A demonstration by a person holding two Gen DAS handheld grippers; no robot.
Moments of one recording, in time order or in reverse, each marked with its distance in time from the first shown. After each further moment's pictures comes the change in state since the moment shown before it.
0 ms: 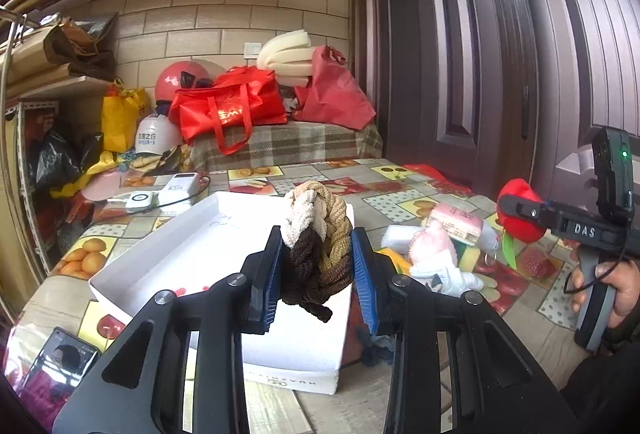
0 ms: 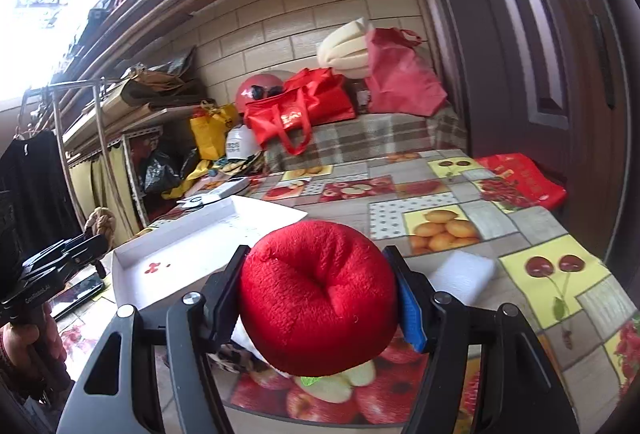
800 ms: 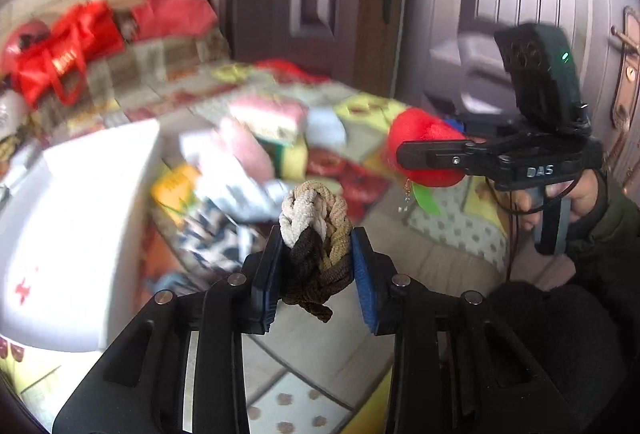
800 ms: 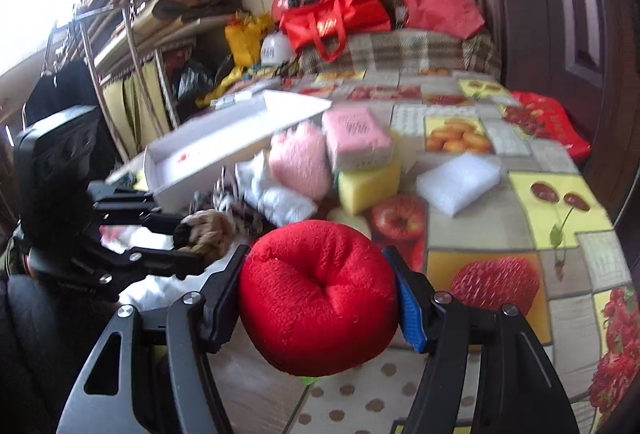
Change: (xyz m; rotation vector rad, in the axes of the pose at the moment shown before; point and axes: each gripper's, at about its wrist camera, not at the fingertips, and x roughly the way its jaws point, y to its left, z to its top) left arm 0.034 -0.107 -0.012 0.178 0.339 -0.471; right arm -0.036 -0.027 -0.019 -0.048 0.266 0.080
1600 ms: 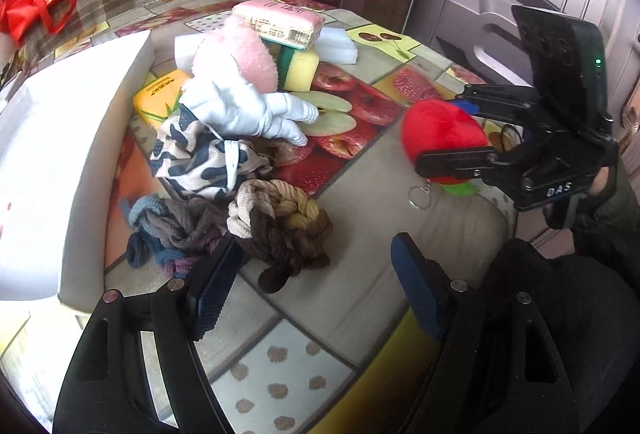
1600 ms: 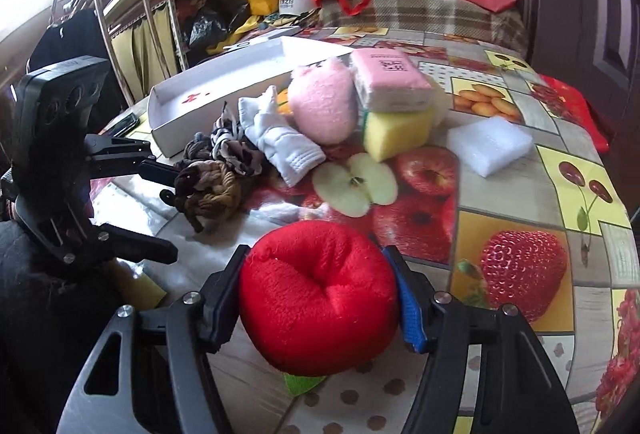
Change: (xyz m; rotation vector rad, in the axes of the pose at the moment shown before) left arm 0.042 0.005 -0.015 -0.078 0.330 -0.047; right arm 0.033 0.009 -0.025 -0.093 0.244 0.054
